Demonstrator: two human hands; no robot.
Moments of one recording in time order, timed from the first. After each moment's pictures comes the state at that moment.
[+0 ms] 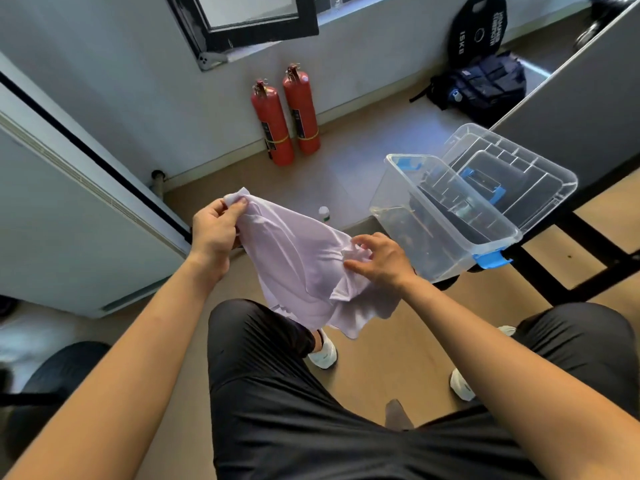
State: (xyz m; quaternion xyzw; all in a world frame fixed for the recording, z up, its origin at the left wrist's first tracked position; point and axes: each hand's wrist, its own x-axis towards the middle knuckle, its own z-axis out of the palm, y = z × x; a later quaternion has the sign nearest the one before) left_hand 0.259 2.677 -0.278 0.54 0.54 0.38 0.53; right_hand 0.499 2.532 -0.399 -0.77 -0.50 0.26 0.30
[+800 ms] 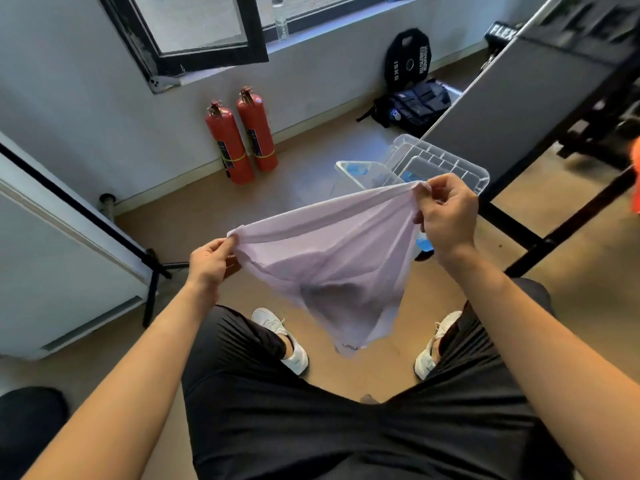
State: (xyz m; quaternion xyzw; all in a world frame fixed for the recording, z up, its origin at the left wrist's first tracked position) left_hand 0.257 2.634 -0.319 0.50 0.52 0.32 0.61; right_hand 0.565 2.427 -0.282 -0.72 -0.28 0.05 0.63
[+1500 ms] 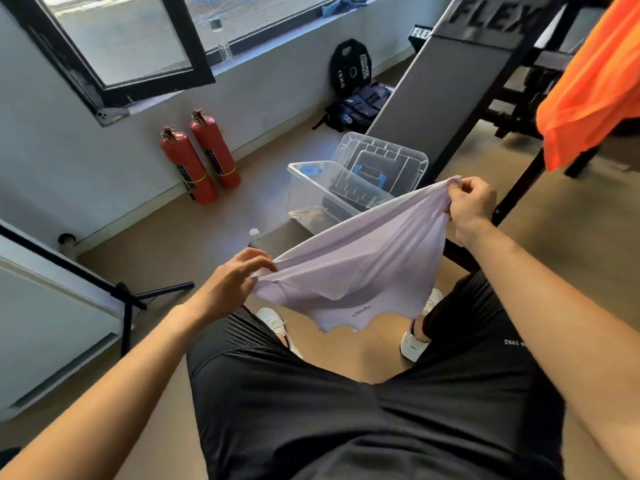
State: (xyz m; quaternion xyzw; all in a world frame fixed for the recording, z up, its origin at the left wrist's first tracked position) left_hand 0.280 2.584 -0.323 0.97 0.12 0.09 0.21; right_hand 0.655 2.334 -0.324 -0.80 -0.04 0.02 0.60
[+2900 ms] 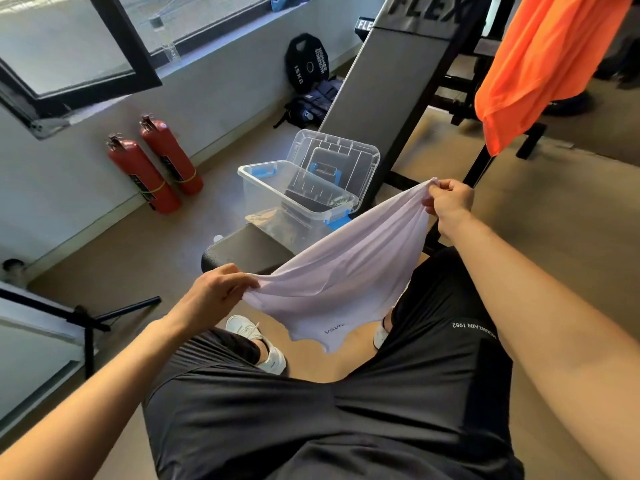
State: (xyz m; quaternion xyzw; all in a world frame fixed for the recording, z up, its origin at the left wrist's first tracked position) left_hand 0.321 2.551 -0.331 0.98 0.04 0.11 0.18; right_hand 0.696 2.279 -0.340 -0.74 0.07 0.10 0.66
